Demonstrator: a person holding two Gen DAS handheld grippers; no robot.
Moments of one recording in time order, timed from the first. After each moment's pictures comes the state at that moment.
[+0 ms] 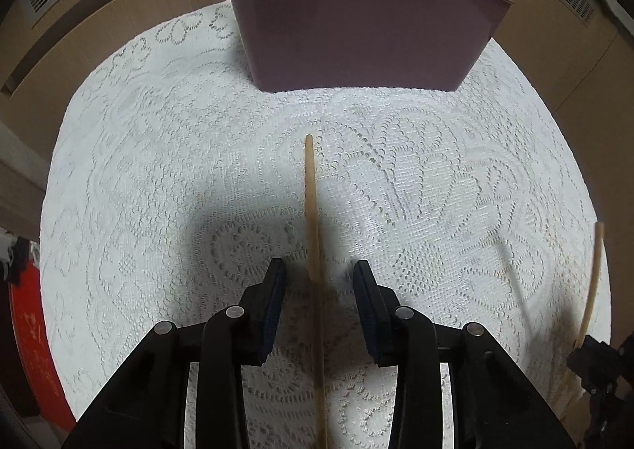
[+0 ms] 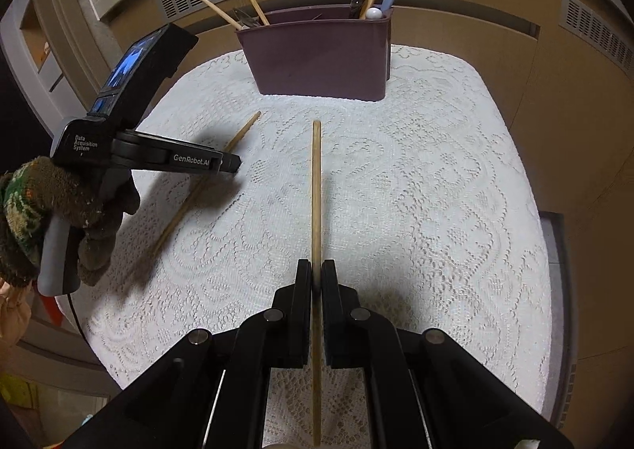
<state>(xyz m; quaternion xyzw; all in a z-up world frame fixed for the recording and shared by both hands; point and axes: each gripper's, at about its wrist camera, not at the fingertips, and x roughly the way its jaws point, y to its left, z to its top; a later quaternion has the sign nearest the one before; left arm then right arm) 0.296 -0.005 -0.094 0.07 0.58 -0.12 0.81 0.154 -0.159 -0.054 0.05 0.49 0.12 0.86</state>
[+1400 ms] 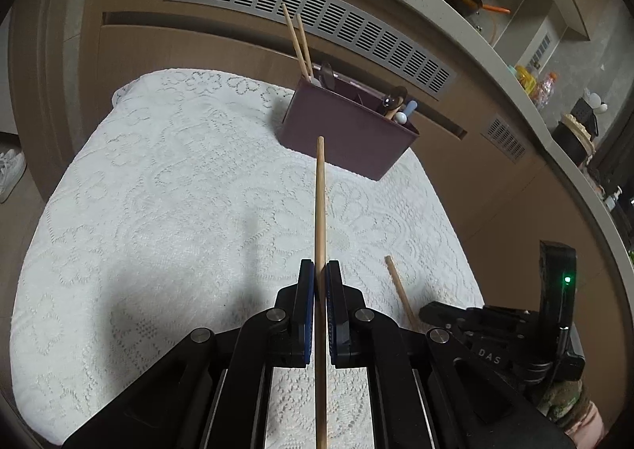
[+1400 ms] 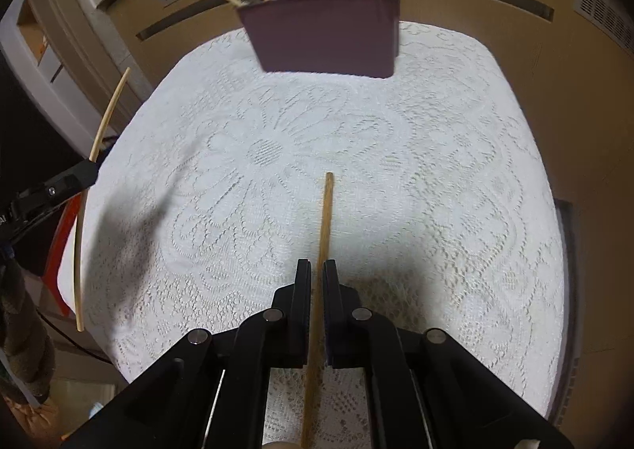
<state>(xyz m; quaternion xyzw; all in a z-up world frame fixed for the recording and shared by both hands) 0.146 0.076 -0.023 -0.18 0.40 -0.16 0.88 0.165 -0.146 -0.070 0.03 0.53 0.14 0.83</state>
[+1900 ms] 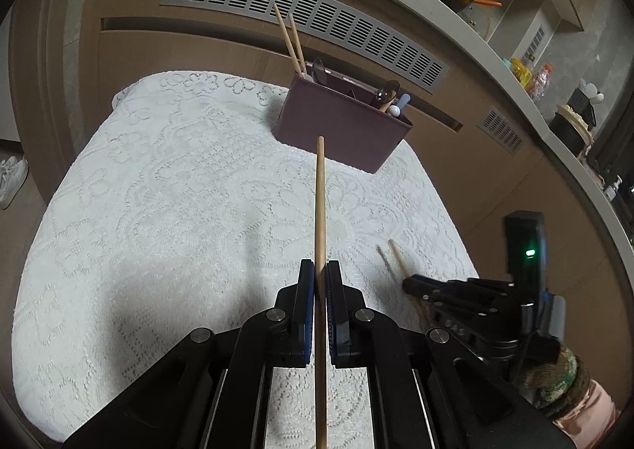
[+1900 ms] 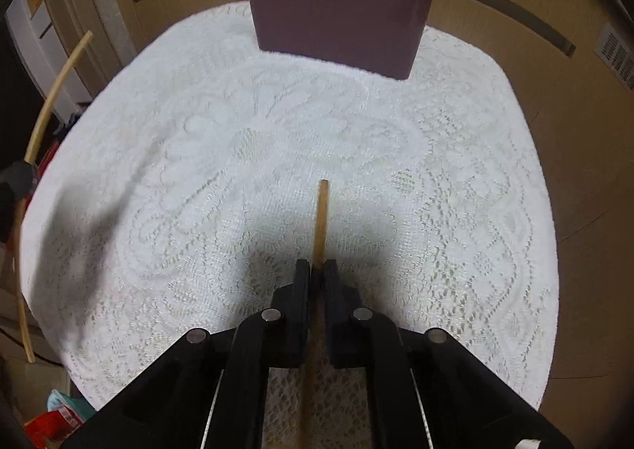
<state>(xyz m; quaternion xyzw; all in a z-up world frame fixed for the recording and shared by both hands) 0.131 0.070 -0.020 -0.16 0.40 -0.16 0.89 0.178 -0.134 -0.076 -0.02 0.51 0.11 0.85</state>
